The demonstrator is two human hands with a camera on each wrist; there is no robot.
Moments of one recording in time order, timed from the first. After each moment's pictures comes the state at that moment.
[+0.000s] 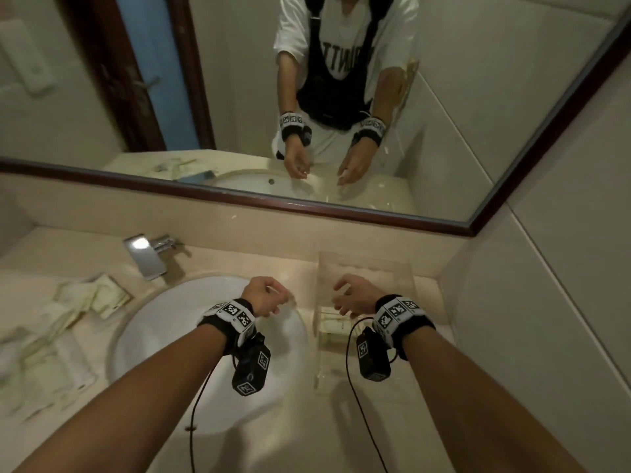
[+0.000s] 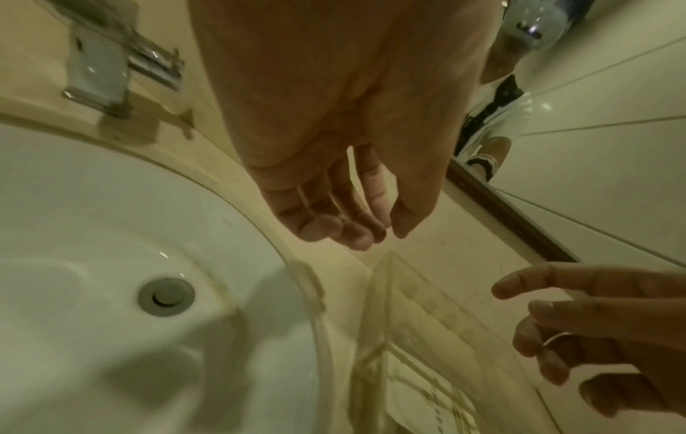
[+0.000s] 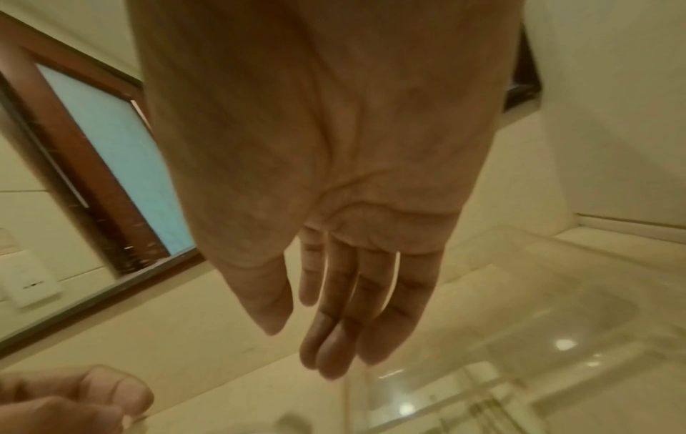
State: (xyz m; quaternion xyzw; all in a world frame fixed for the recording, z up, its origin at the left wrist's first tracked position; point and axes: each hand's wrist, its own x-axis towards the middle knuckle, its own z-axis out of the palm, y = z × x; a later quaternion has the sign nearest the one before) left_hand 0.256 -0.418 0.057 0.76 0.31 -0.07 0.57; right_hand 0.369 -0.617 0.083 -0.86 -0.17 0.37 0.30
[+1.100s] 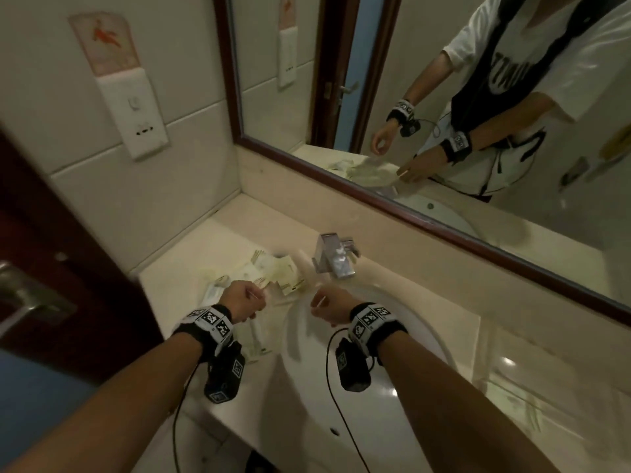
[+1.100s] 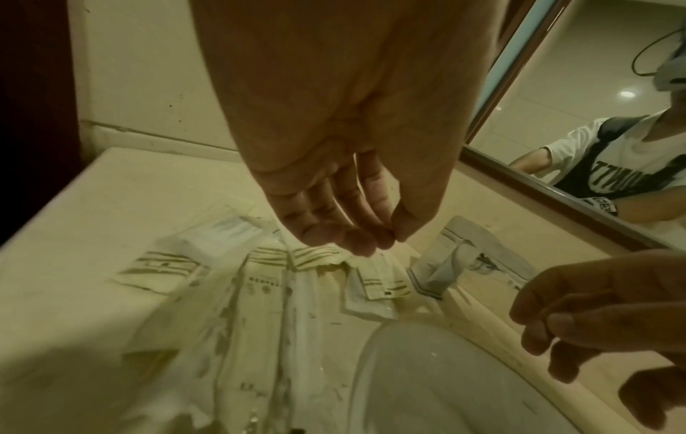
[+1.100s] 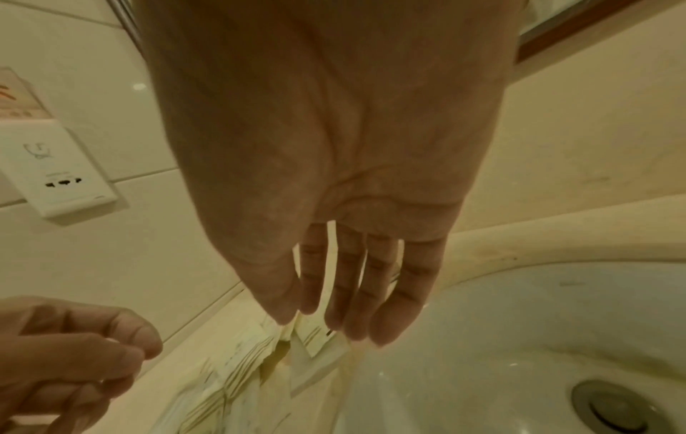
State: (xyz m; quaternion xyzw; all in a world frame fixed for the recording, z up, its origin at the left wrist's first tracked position) left_hand -0.003 -0.132 0.038 0.72 0.48 0.04 0.49; right_hand 0.186 -0.263 0.051 -0.80 -0.42 0.41 0.12
